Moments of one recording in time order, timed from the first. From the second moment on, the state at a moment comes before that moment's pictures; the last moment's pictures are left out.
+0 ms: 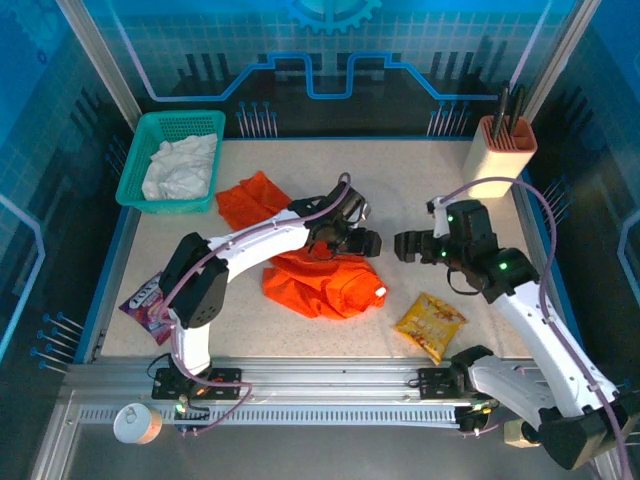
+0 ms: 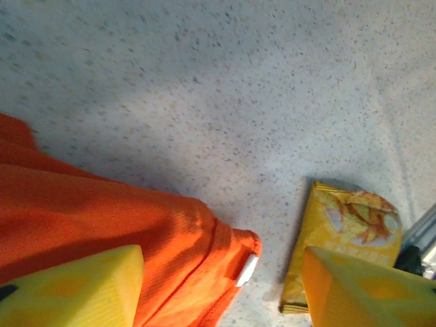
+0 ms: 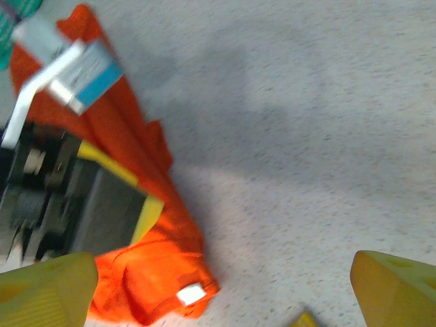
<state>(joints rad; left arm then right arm) -0.76 1.89 1.52 -0.62 0.26 -0.62 0.41 0.91 0.97 -0.81 -0.03 0.27</state>
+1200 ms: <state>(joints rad) -0.26 1.20 1.15 -0.88 0.02 -0.61 1.16 2.04 1.41 -0.70 0.12 0.21</state>
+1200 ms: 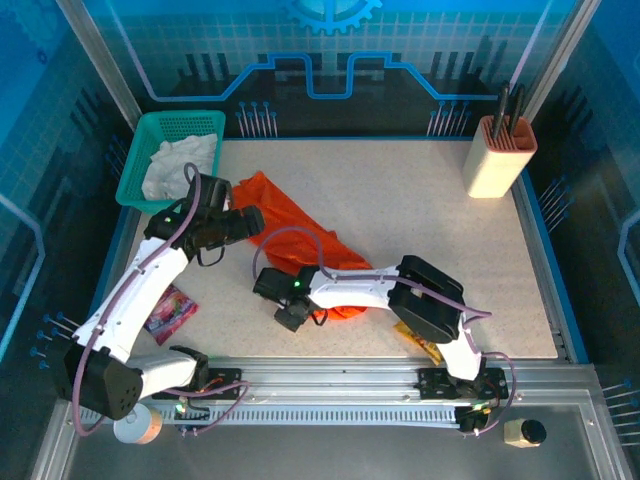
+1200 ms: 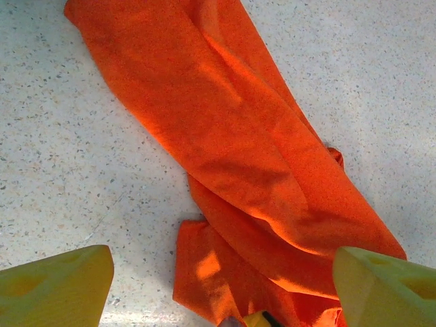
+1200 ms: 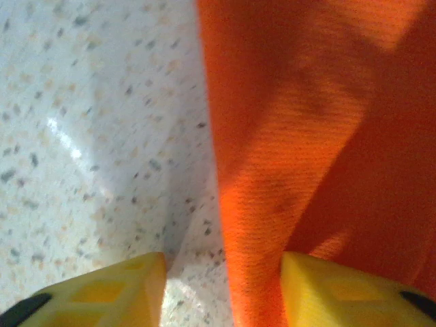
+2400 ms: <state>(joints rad) -0.26 1.20 1.11 -0.89 0.06 -0.55 0.39 1.58 1.41 -0.65 -0.09 0.20</state>
